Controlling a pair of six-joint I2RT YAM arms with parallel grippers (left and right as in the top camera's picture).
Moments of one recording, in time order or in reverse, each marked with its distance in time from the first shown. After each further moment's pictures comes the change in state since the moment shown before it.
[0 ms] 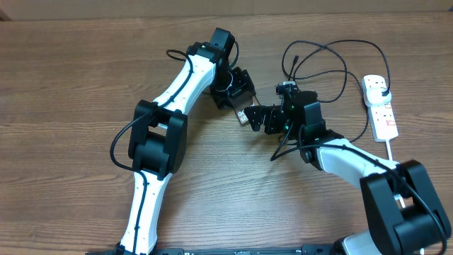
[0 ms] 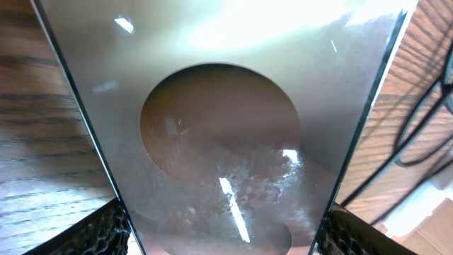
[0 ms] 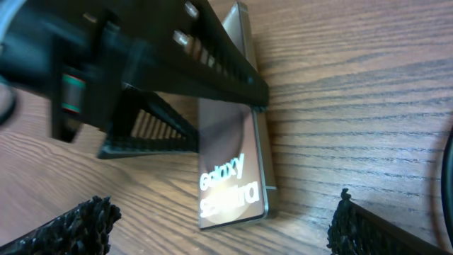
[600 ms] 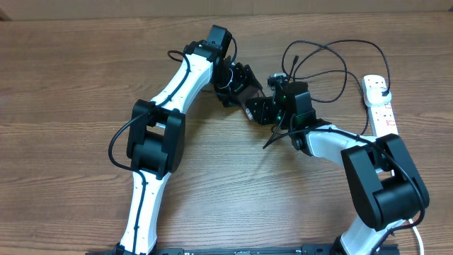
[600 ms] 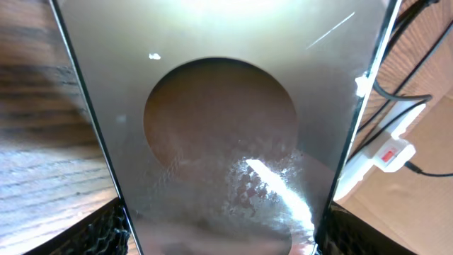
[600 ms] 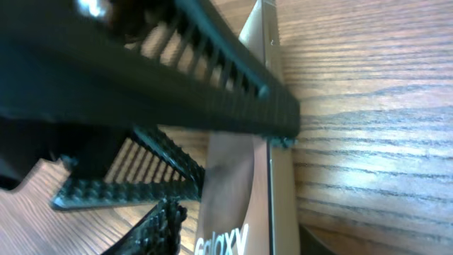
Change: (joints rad) left arm 0.012 0.000 0.000 0.056 0.172 -0.072; right arm 0.000 0.185 0.122 0.067 -0.023 -0.012
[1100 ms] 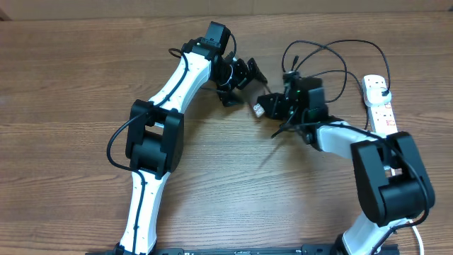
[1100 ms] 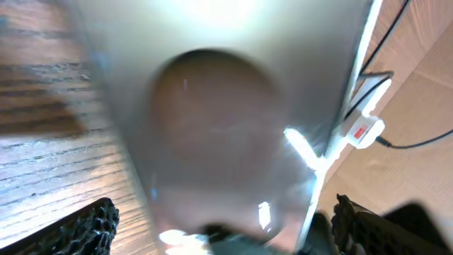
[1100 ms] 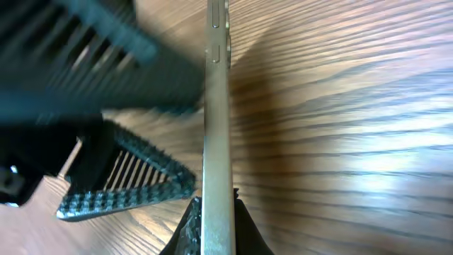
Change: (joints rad) left arm 0.011 -0.003 0.014 0.017 0.086 0.048; right arm -0.112 0.003 0.011 -0.025 -0.144 0.153
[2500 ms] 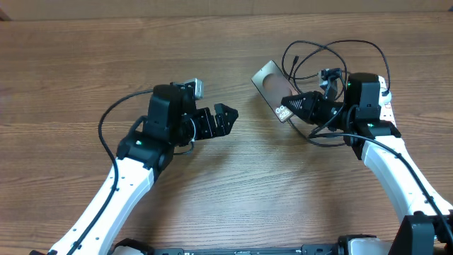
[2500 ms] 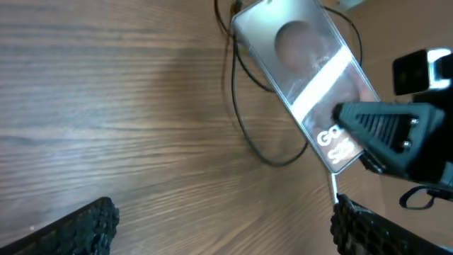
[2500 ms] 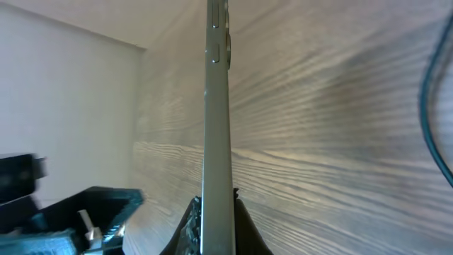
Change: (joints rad) left arm 0.008 -1.125 -1.181 0.637 -0.296 0.188; right arm -0.187 -0.432 0.011 -0.484 -0.330 0.041
